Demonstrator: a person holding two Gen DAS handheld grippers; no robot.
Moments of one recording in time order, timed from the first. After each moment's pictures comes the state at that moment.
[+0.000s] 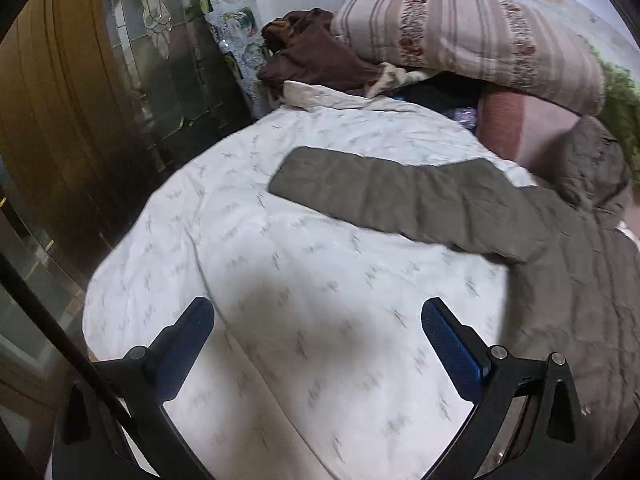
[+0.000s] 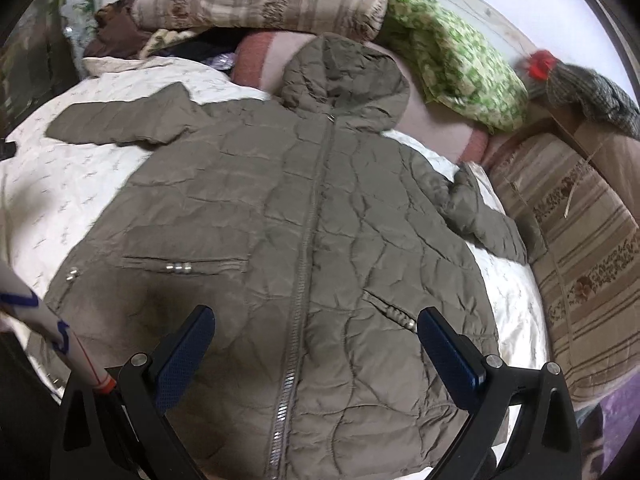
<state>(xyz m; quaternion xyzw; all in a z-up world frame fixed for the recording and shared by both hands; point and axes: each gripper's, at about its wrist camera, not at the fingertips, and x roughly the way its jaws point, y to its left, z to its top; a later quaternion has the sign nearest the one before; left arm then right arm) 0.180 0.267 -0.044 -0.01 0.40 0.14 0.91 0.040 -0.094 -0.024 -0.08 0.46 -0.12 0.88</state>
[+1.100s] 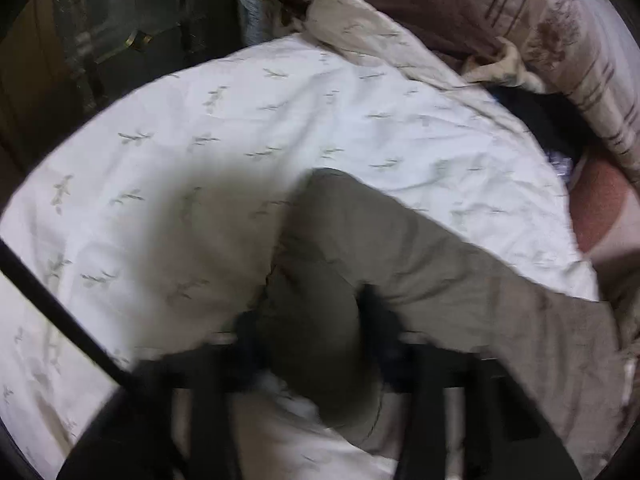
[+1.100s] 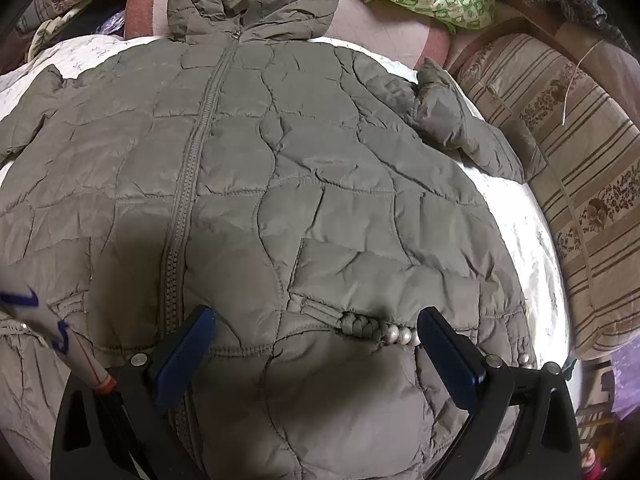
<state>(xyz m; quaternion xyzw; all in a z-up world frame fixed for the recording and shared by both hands) 0.436 0.404 -0.145 -0.18 0.48 0.11 0.85 0.107 -0.187 -0.103 0.00 0.54 -0.22 0.81</state>
